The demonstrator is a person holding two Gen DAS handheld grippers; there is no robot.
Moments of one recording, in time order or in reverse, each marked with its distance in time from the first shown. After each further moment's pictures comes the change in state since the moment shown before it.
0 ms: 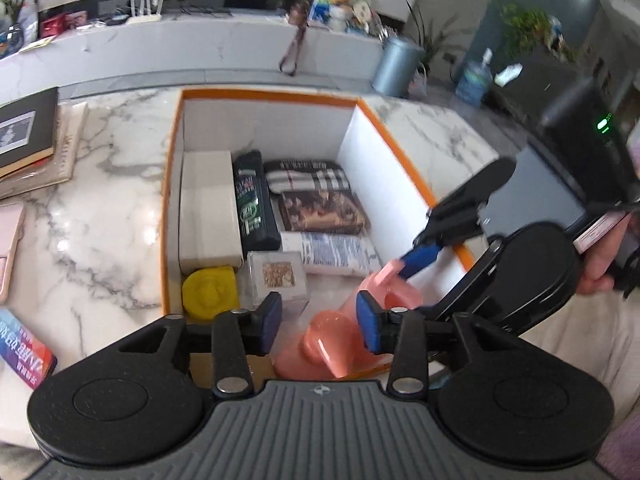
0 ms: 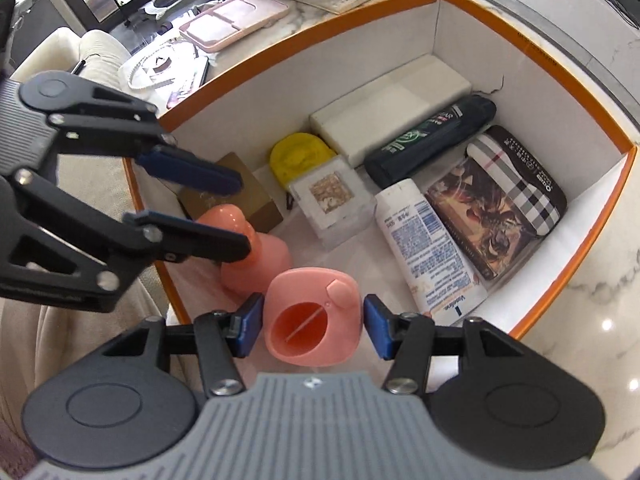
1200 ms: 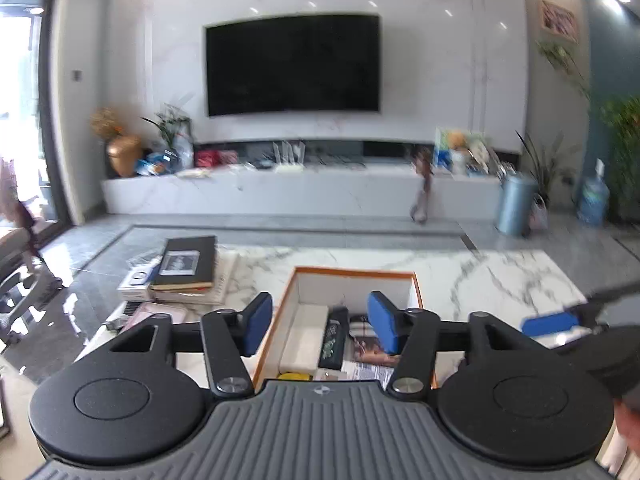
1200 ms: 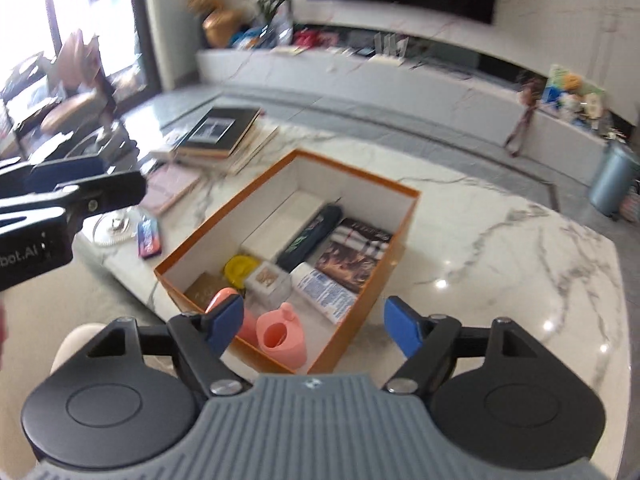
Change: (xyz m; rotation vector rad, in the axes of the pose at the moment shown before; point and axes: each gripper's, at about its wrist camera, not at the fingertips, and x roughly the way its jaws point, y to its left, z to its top) left arm -0.135 -0.141 0.005 -0.072 -0.460 0.520; right arm -0.177 0.066 -0.109 0.320 -0.493 -0.342
